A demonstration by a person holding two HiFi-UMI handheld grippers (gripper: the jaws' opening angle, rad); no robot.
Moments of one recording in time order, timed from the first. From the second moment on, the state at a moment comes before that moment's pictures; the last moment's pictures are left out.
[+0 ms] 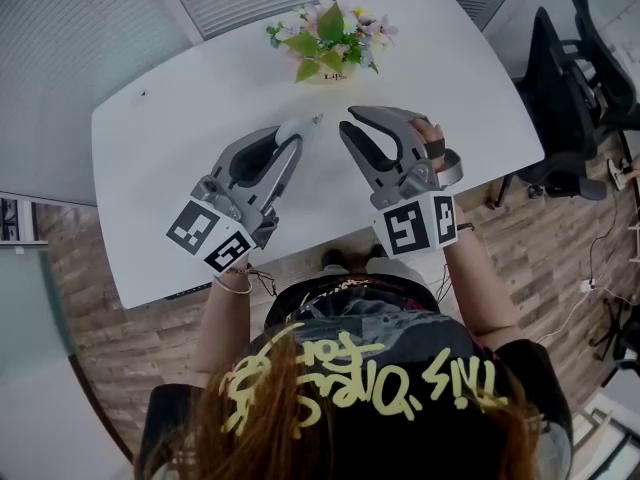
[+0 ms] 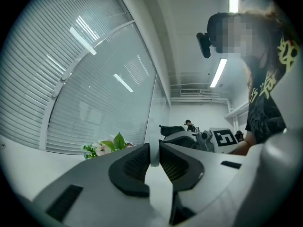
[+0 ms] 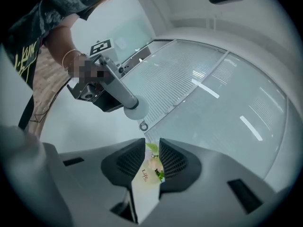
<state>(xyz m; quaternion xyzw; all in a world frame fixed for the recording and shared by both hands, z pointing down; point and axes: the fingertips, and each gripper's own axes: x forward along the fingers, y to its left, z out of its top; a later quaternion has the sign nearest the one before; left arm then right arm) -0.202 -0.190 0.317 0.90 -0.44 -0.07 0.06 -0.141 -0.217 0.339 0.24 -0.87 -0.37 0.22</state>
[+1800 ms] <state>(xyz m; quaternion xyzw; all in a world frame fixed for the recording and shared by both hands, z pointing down) -0.105 -0.232 0.312 0.86 -0.51 -0.08 0.02 -0.028 -0.272 0.336 0.18 -0.98 -0.02 0.02</state>
